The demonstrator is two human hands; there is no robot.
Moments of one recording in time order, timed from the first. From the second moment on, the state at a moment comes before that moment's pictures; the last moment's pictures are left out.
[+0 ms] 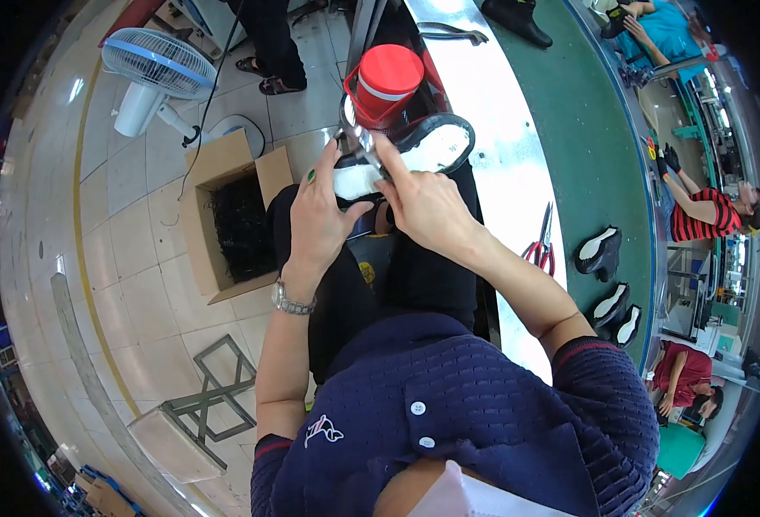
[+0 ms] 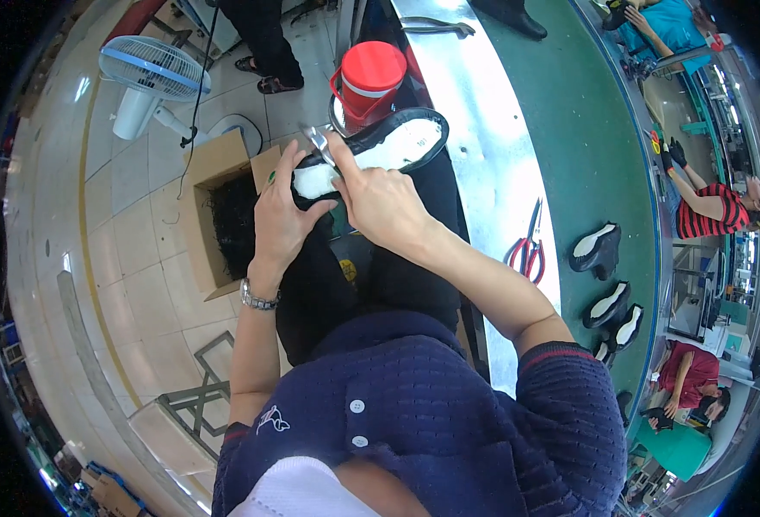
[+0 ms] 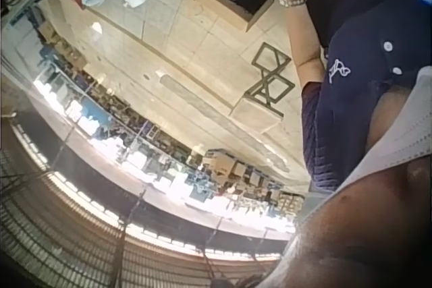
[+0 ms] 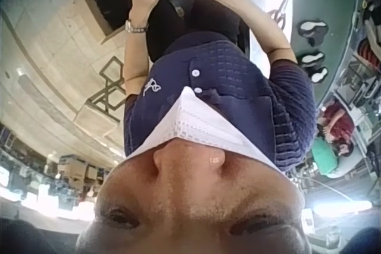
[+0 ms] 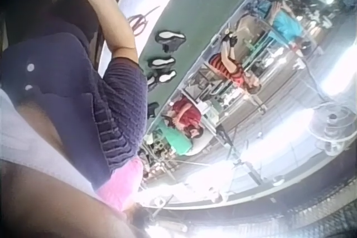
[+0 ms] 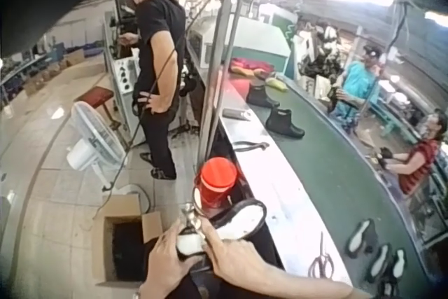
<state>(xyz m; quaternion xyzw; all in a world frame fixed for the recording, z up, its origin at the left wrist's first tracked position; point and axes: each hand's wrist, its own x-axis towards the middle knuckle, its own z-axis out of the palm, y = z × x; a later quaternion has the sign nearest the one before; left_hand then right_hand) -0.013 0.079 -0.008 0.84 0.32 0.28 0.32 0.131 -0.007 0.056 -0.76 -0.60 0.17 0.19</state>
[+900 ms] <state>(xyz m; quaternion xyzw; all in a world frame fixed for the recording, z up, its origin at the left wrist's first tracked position) -0.115 0.018 -0.022 0.74 0.49 0.33 0.33 0.121 -0.032 0.094 -0.59 -0.65 0.48 0.01</state>
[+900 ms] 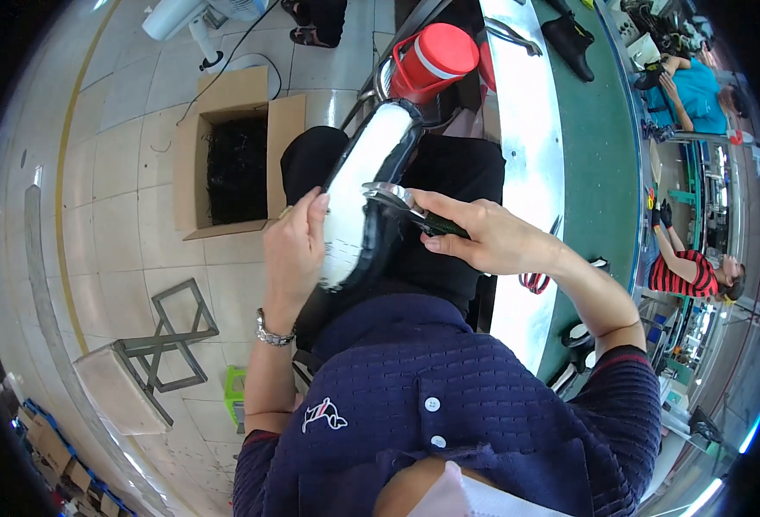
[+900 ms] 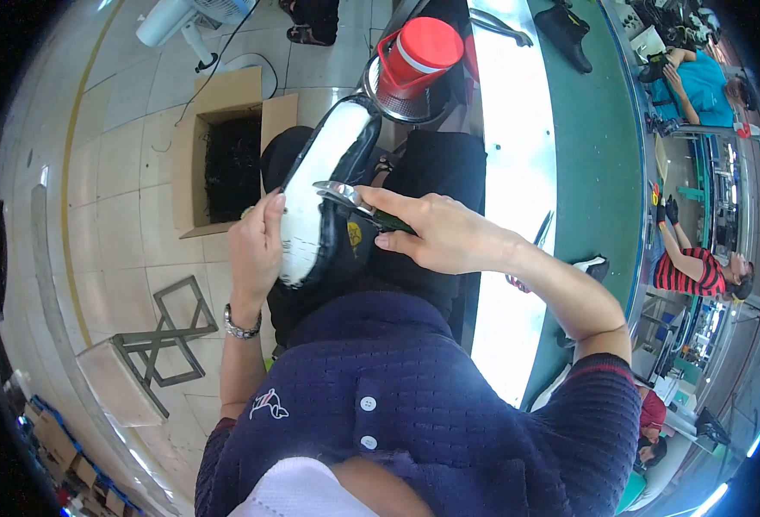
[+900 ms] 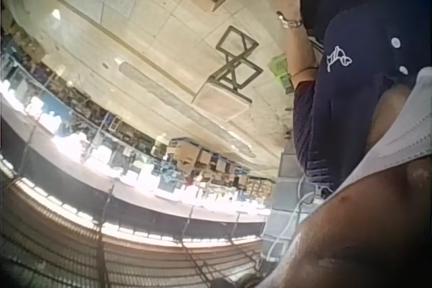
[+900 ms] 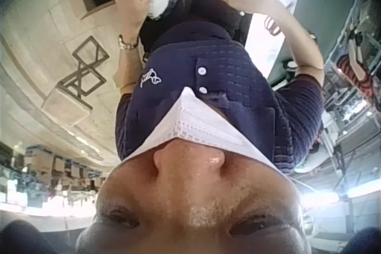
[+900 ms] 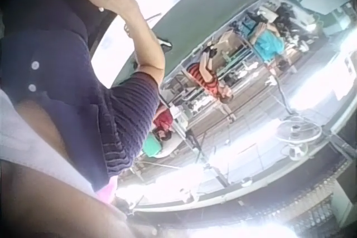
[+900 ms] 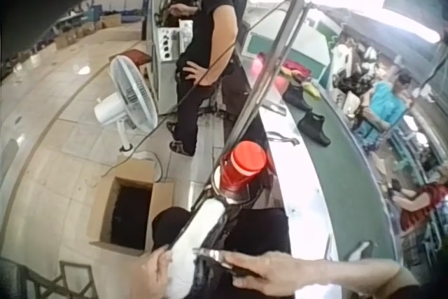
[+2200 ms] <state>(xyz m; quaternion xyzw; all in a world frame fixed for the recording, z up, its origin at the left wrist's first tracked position) -0.057 0.003 -0.039 0.21 0.26 0.33 0.89 0.123 -0.036 0.119 -0.57 -0.68 0.46 -0.02</state>
